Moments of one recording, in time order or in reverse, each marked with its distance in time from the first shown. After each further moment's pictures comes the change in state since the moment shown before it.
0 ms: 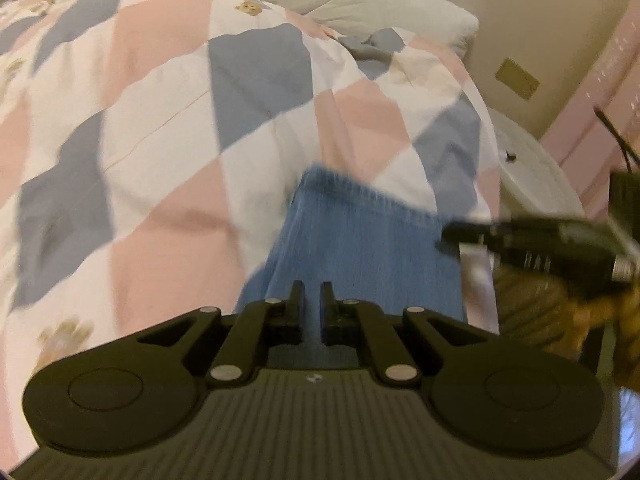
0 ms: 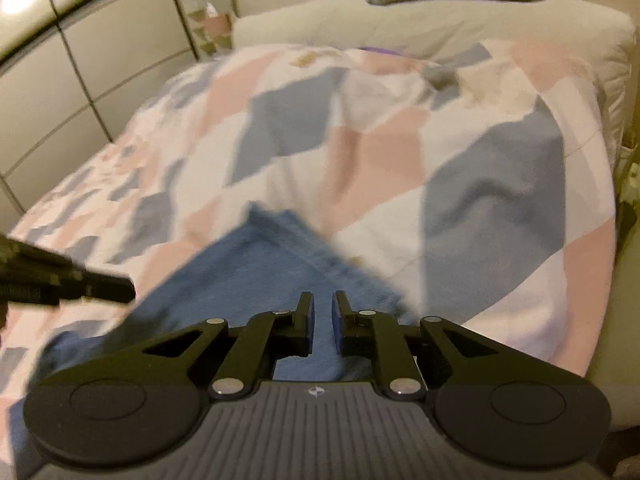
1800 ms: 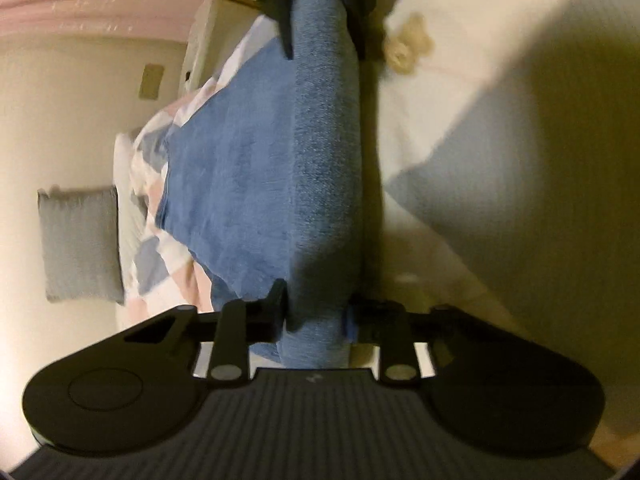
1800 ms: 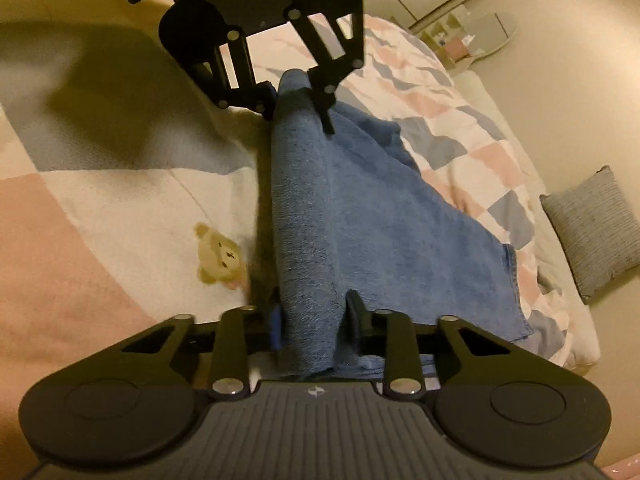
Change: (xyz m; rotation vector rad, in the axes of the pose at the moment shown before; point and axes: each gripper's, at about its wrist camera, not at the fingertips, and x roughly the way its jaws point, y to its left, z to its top) left arm -0.105 0.016 -0.338 1.753 -0.196 0.320; right arm -0.048 0.319 -0.294 -1.068 0.067 -0.339
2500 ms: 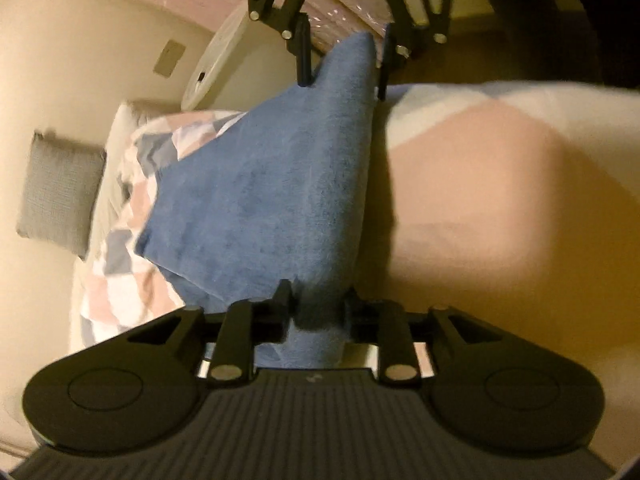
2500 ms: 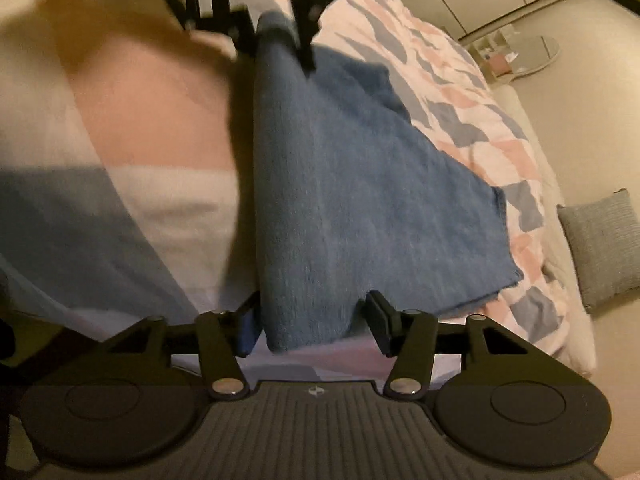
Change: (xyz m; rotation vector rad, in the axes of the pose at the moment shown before) left arm -0.085 -0.030 0.118 -0.238 0.021 -0.084; right arm -0.081 0.028 -0.105 -0.177 0.012 0.045
